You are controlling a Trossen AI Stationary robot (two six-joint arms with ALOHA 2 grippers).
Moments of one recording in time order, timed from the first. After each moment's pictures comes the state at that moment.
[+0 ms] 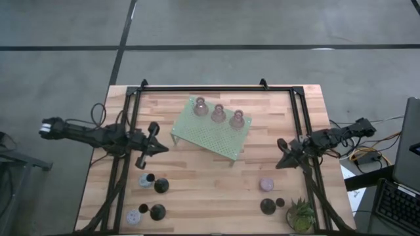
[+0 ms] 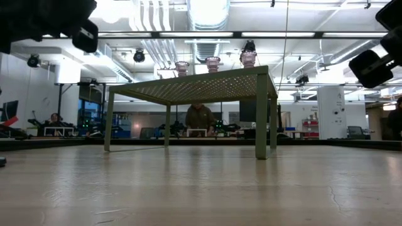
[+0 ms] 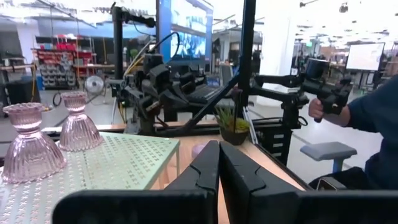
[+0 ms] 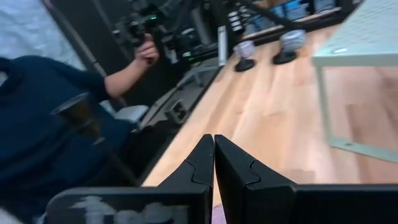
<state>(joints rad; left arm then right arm) -0.15 0.38 0.16 0.36 0.08 -0.04 0.36 0.02 0.08 -0.20 -0.20 0.44</state>
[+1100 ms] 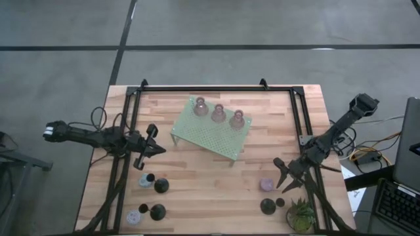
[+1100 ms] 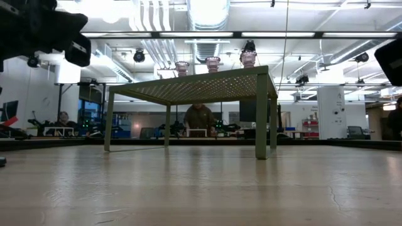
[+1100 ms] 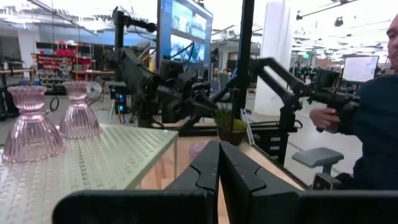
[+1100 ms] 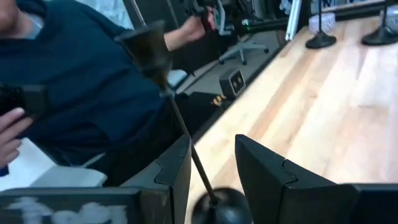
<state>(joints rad) -0.15 0.32 0.02 0.39 0.08 -0.06 0.74 0.63 0.02 0.46 -0.06 0.37</state>
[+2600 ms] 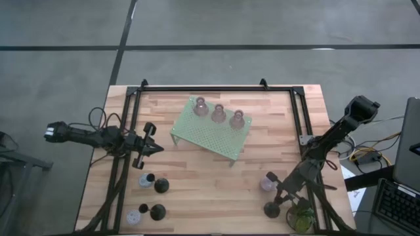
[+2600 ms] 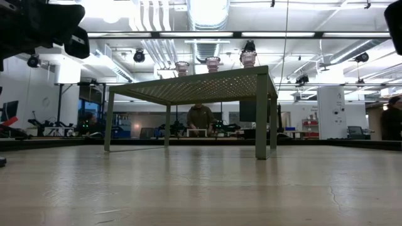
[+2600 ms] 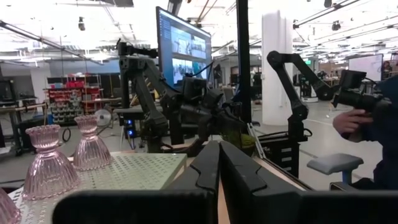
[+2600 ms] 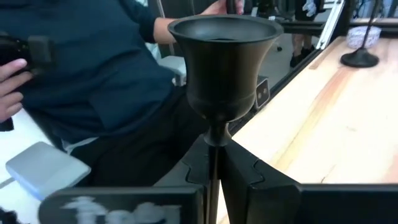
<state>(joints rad) -0.15 0.28 0.01 0.45 0.08 0.04 0.80 1.13 0.24 0.69 -0.05 0.22</state>
